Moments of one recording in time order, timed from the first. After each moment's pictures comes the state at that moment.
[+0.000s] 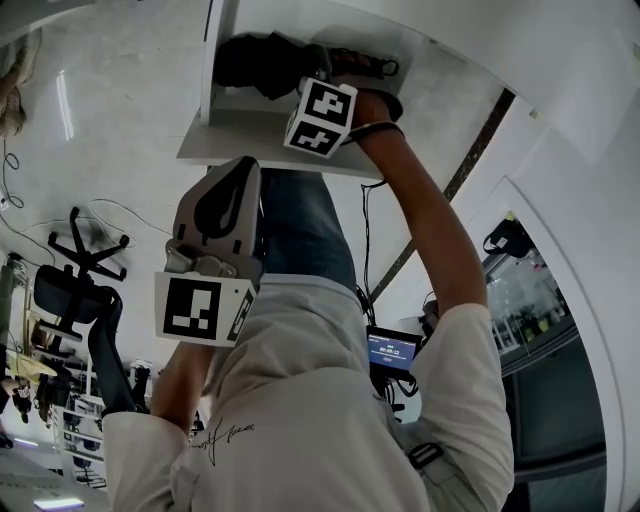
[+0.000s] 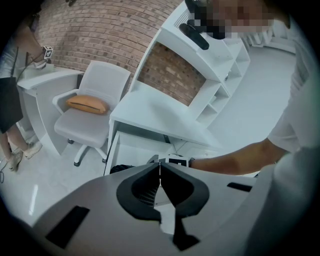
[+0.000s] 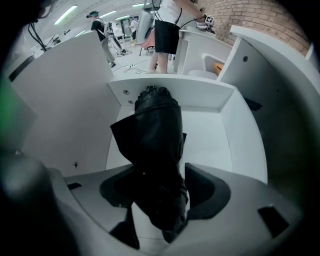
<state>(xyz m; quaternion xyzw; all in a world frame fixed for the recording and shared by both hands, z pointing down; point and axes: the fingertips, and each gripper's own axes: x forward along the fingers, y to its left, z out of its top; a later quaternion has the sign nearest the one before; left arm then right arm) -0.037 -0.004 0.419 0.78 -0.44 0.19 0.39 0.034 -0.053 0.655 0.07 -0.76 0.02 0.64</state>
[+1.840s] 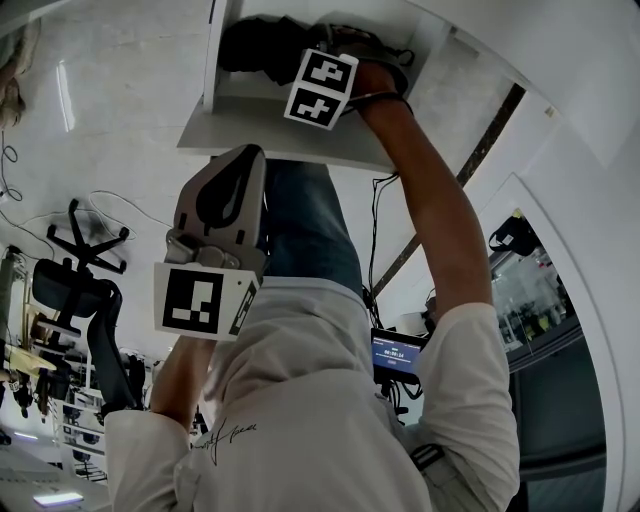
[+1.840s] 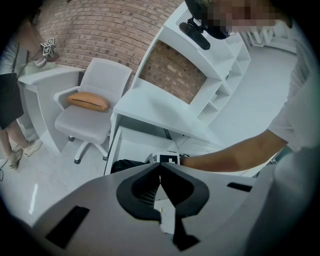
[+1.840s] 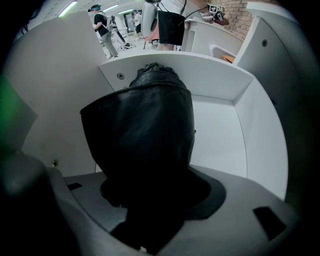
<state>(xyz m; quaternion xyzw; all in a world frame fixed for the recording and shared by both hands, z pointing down) -0.041 0.005 0.437 0.78 -0.44 0.19 0.39 0.031 -0.058 0.689 0.05 -0.74 0.01 0.67</state>
